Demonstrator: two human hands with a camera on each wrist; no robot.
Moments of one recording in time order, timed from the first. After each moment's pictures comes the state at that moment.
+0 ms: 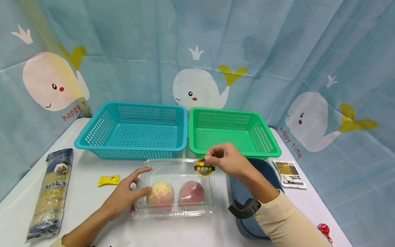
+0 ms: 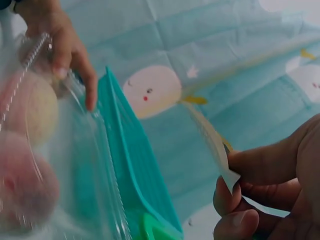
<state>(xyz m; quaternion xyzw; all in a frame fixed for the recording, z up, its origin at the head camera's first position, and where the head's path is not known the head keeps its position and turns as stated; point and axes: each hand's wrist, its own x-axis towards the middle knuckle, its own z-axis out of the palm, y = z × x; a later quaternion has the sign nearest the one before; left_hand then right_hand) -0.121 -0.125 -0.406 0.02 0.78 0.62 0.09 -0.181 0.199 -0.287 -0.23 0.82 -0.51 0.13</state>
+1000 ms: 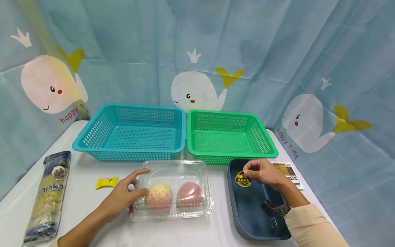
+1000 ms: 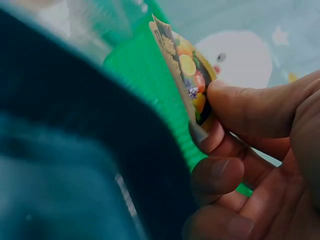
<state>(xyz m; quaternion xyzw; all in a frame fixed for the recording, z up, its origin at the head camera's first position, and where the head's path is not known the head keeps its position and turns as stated) -0.122 -0.127 -0.402 0.02 0.75 0.65 0.11 -0.195 0.332 -0.347 -0.22 0.83 -0.49 0.16</state>
